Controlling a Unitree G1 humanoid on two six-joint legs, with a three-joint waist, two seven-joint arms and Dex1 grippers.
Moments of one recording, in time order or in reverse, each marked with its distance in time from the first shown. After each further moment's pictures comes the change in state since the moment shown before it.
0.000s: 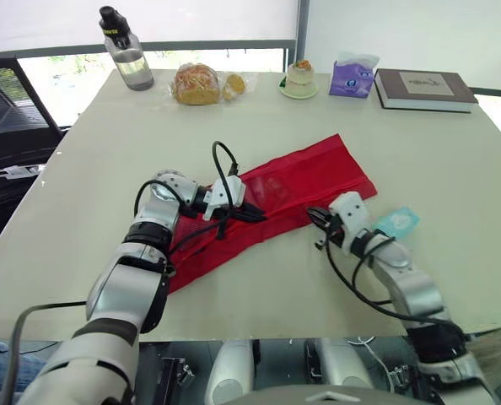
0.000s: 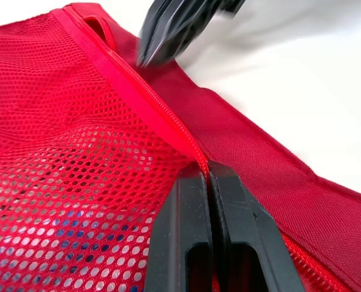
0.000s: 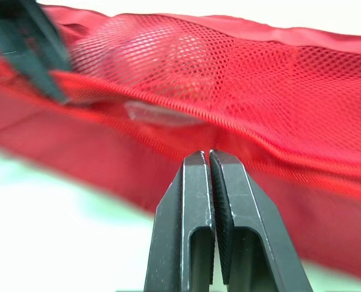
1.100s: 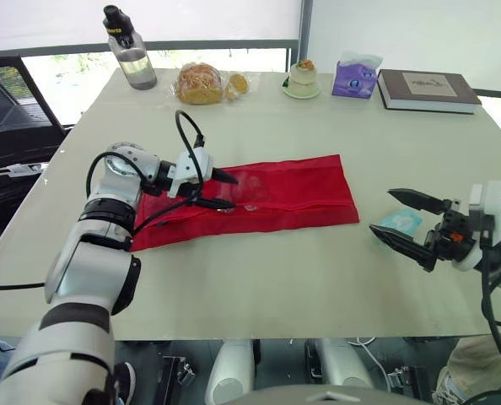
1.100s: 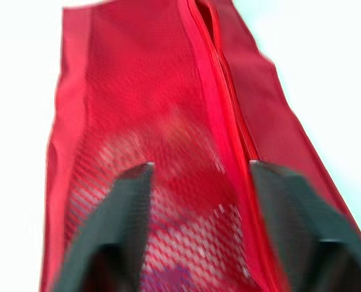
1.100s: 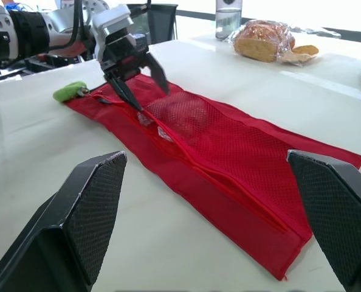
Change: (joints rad) left arm -0.127 0.142 -0.026 0.076 -0.077 0.027 -0.001; right arm 0.208 -0.414 -0.486 -0.264 0.620 0.094 0.327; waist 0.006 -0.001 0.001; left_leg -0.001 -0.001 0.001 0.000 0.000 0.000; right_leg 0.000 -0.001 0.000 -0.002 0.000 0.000
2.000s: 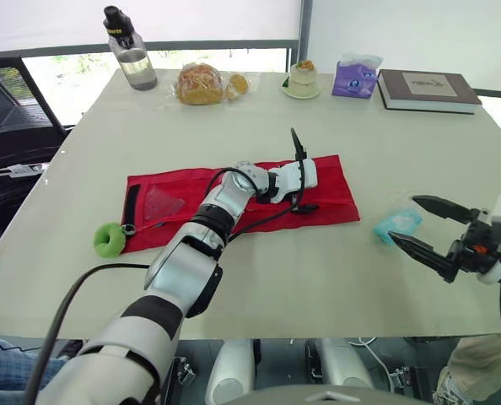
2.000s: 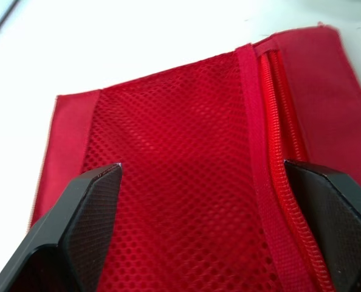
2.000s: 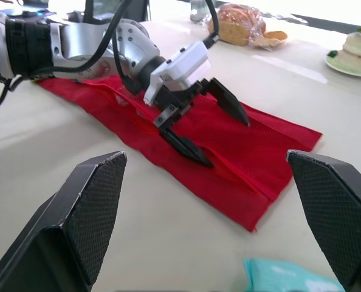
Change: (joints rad) left arm -0.042 -0.457 -0.095 -0.019 0.391 0.191 0.641; right arm 0.154 -0.038 -0.150 -0.080 0.000 -0.006 -0.039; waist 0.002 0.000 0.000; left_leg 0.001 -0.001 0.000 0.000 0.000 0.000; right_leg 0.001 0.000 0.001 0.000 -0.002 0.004
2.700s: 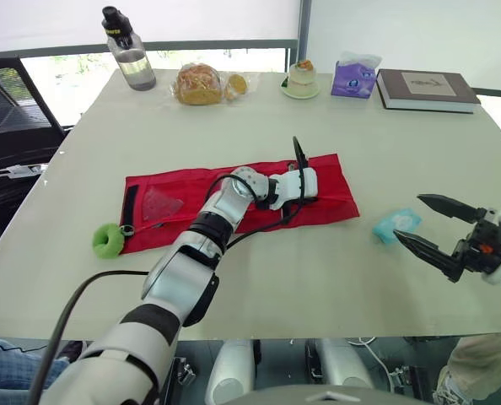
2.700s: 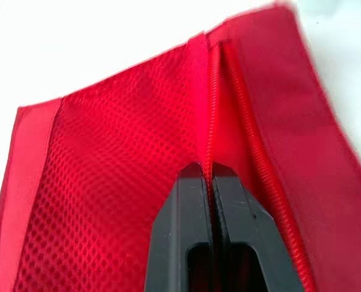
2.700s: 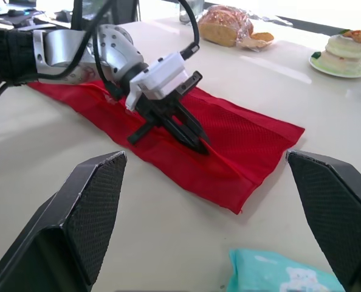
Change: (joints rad) left arm 0.103 0.007 -0.002 -0.201 0.002 0.044 -0.103; right arm 0.011 0.002 -0.005 0.014 -0.006 -0.023 0.012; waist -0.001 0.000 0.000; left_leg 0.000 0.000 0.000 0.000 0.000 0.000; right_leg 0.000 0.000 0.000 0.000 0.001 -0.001
